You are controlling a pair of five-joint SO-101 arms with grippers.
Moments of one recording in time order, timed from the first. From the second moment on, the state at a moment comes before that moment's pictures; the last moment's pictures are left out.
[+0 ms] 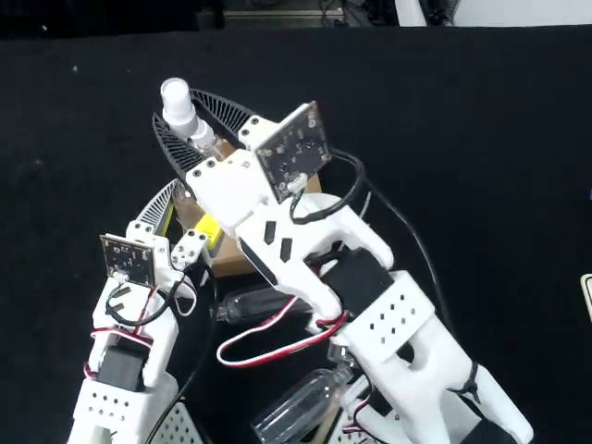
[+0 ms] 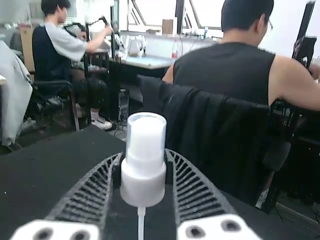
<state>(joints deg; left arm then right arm) 8.4 -103.9 96.0 15.1 1.1 -41.2 -40.8 30.5 17.7 2.7</state>
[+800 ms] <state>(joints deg) 8.4 -103.9 96.0 15.1 1.1 -42.3 -41.2 14.1 52.6 2.8</state>
